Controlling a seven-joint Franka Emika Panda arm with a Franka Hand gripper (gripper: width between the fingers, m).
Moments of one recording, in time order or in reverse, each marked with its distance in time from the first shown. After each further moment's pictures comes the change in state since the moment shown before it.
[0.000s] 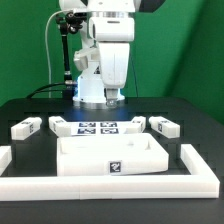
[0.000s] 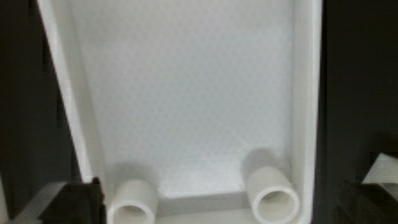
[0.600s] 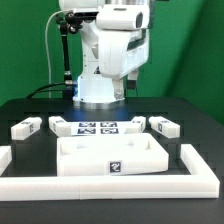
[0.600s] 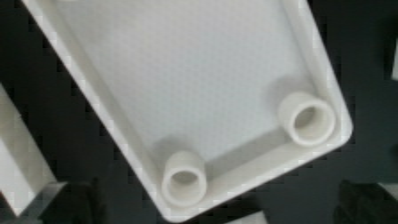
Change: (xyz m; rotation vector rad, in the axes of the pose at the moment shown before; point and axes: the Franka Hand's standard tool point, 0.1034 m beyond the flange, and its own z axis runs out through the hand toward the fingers) arm 0.022 0.012 -0.018 0.009 -0.007 0.349
